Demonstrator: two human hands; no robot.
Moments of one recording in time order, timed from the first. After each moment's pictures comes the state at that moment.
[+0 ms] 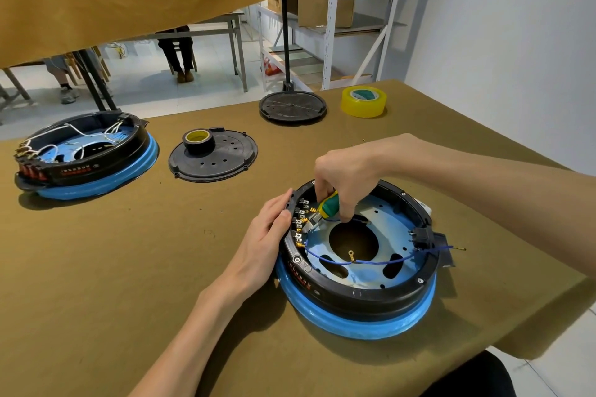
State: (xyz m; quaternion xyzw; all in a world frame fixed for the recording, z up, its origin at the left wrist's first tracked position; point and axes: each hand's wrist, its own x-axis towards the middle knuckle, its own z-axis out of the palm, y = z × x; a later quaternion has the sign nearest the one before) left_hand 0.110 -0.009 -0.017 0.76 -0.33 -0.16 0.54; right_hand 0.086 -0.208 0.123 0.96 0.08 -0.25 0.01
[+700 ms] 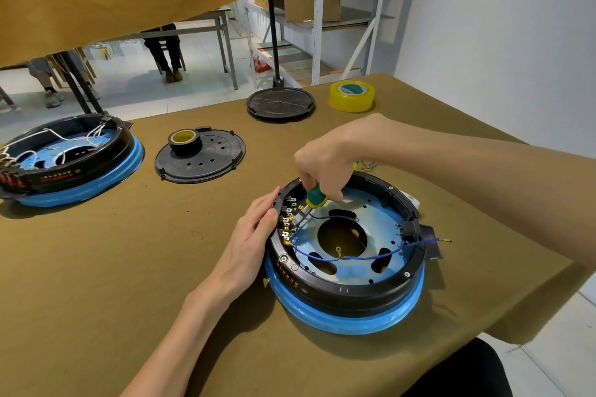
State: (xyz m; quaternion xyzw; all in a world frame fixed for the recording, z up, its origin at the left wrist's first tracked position) left_hand 0.112 -0.009 -0.018 0.75 -0.34 -0.15 0.55; right_hand 0.100 -0.199 0.132 0.95 0.07 -0.29 0.11
